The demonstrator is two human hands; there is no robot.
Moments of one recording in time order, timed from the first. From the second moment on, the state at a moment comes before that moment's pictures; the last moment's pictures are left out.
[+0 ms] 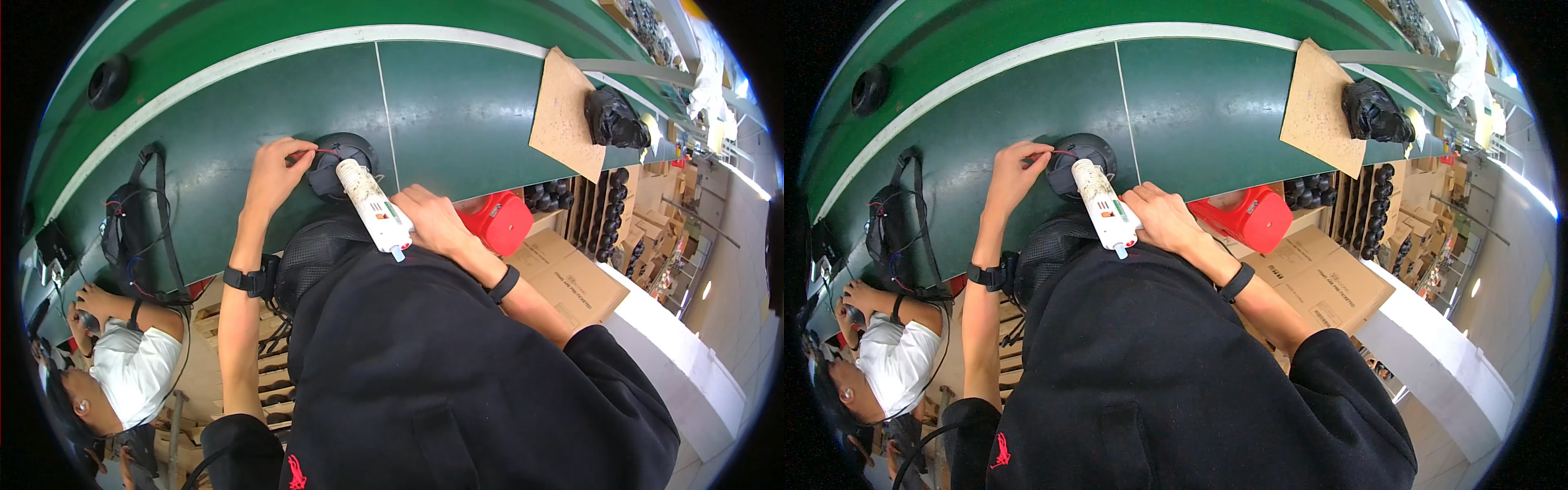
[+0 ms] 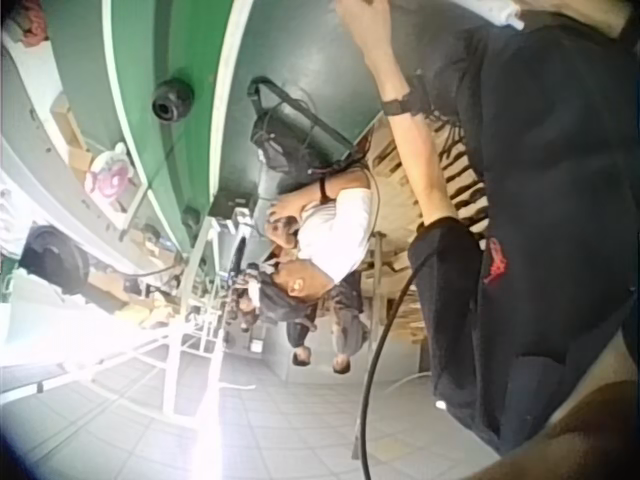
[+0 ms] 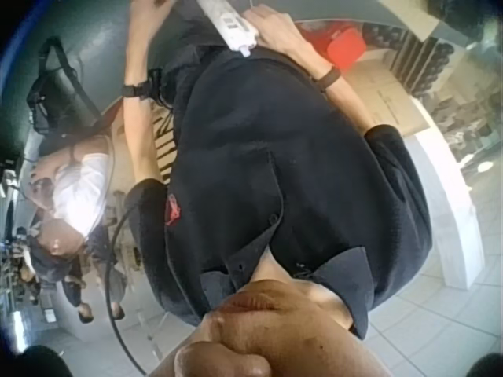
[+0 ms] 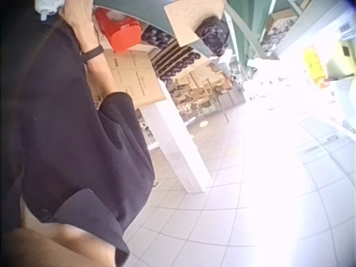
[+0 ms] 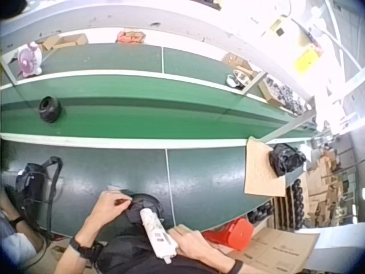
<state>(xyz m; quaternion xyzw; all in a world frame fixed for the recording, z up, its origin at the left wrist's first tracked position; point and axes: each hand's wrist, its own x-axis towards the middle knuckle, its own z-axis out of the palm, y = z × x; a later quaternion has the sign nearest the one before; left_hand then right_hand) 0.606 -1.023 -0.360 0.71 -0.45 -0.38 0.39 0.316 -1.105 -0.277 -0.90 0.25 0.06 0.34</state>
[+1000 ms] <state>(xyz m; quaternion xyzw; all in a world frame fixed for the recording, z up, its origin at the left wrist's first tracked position) 0.560 -0.992 -0.345 0.79 -0.46 -0.35 0.21 0.304 -1.111 -0.265 -0.88 0.24 0.03 0.40</state>
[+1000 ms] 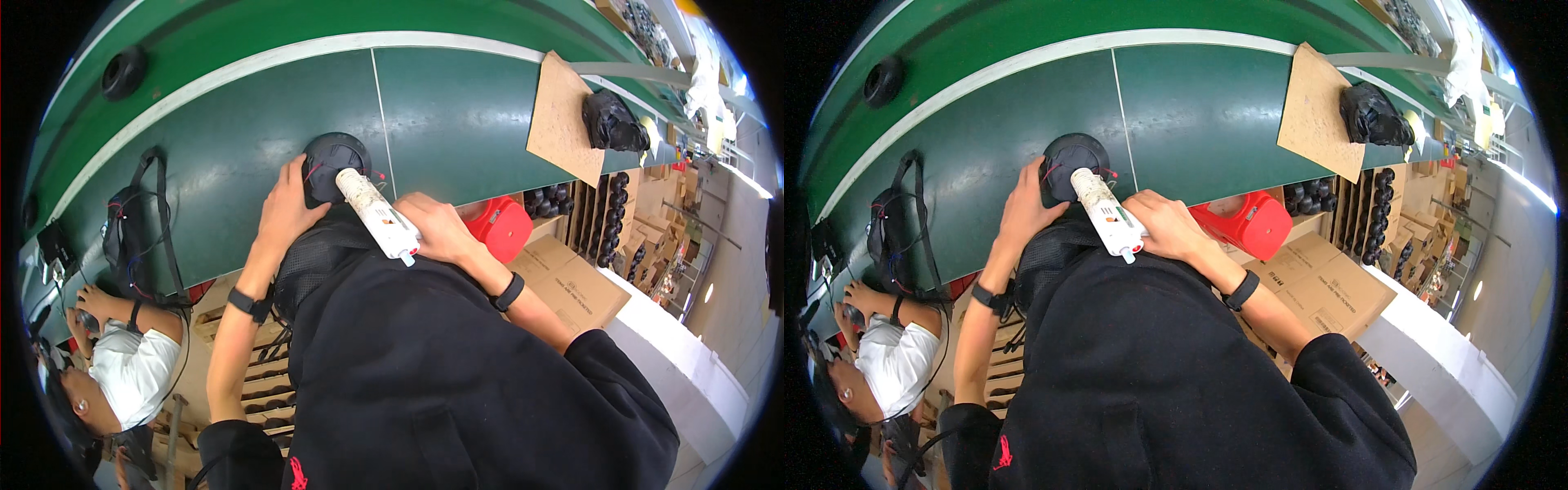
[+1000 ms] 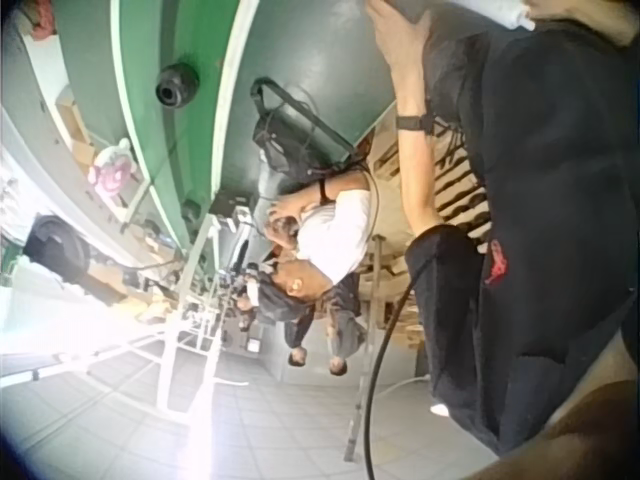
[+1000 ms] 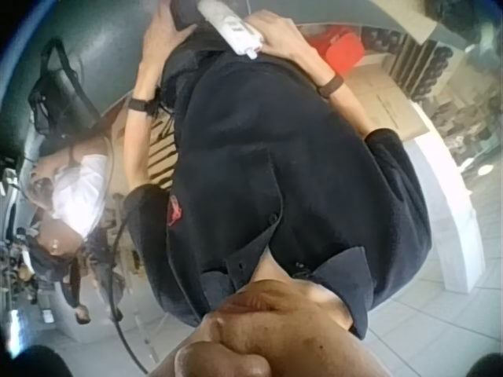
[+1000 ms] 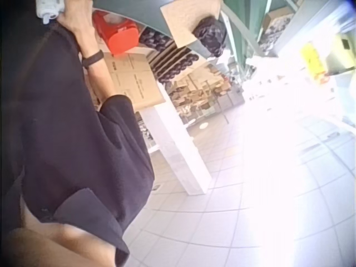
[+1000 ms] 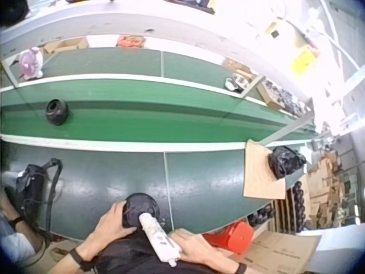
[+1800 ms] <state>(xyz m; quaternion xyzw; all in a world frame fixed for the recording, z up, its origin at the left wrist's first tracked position) 0.580 -1.137 -0.360 0.44 -0.67 -0.56 0.18 0.278 -1.112 -0.270 -0.89 0.23 0.05 0.39</state>
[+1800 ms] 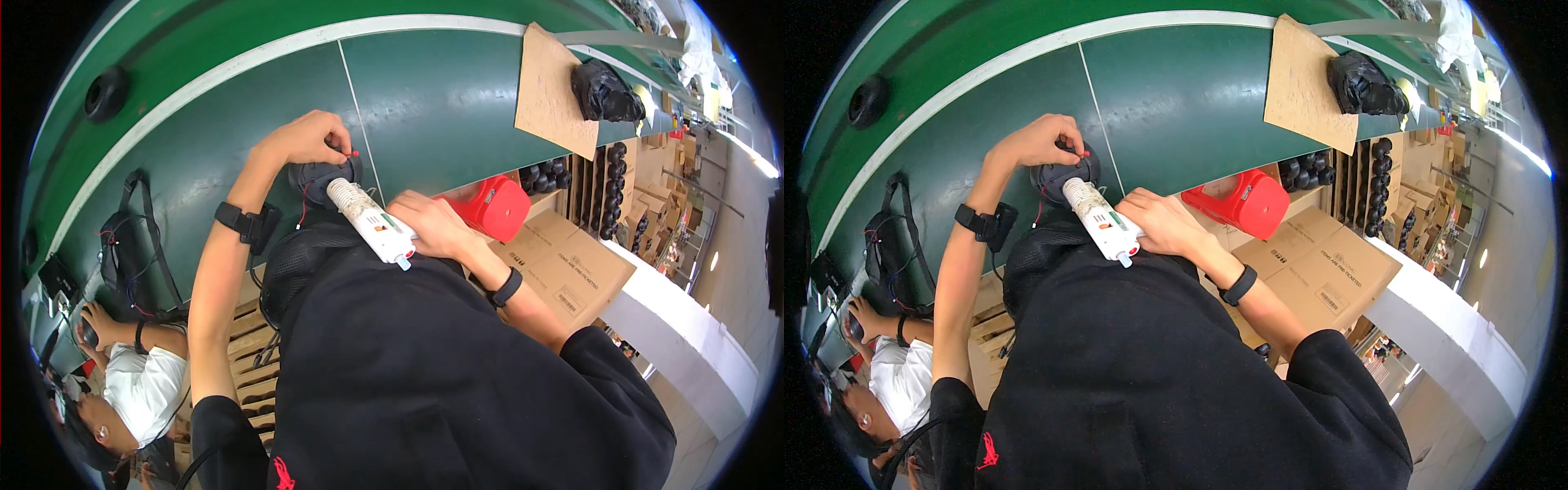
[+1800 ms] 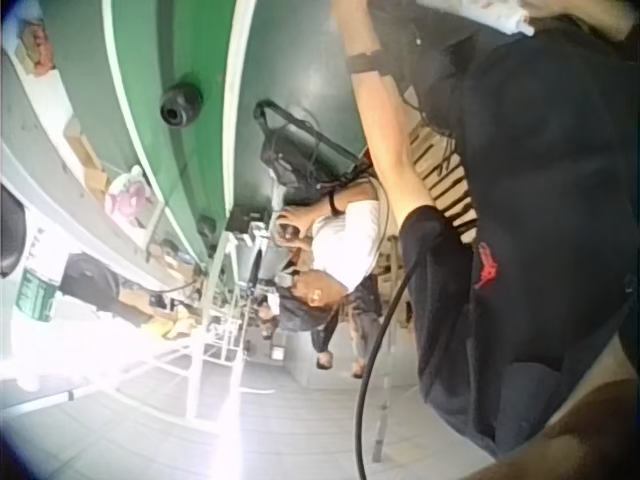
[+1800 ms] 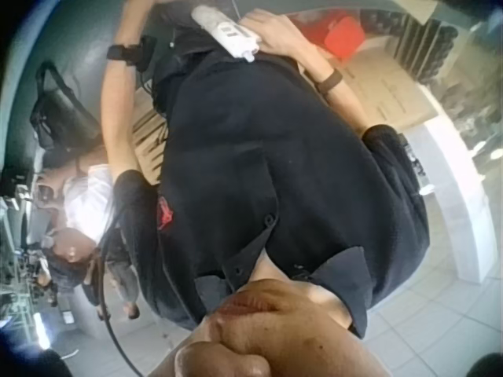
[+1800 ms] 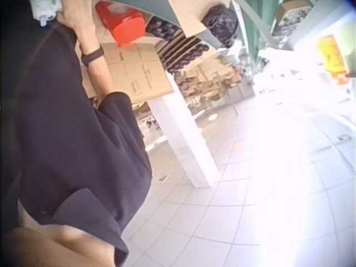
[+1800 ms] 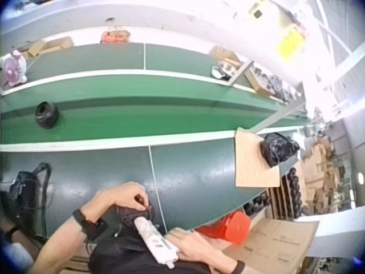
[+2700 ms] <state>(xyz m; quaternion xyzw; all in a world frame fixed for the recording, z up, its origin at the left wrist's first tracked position) 0.583 -1.099 -0.360 0.69 -0.46 -0.48 0.29 0.292 -1.109 -0.254 -0.91 0.25 0.10 0.32</state>
